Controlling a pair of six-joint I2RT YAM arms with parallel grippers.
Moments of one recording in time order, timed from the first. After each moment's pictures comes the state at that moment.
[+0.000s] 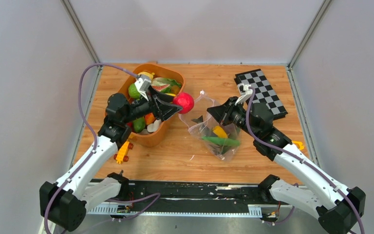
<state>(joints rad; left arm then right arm) -0.38 0.99 0.80 0.33 0.70 -0.45 0.65 0.92 0.81 0.01 -0.11 0.59</state>
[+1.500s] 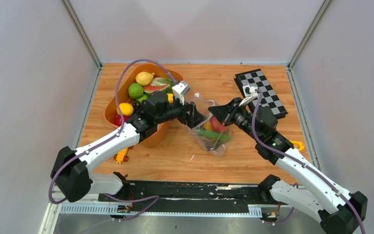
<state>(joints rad) -0.72 1.30 0.95 0.11 0.34 -0.31 0.65 0.87 0.76 0.09 -0.10 0.66</state>
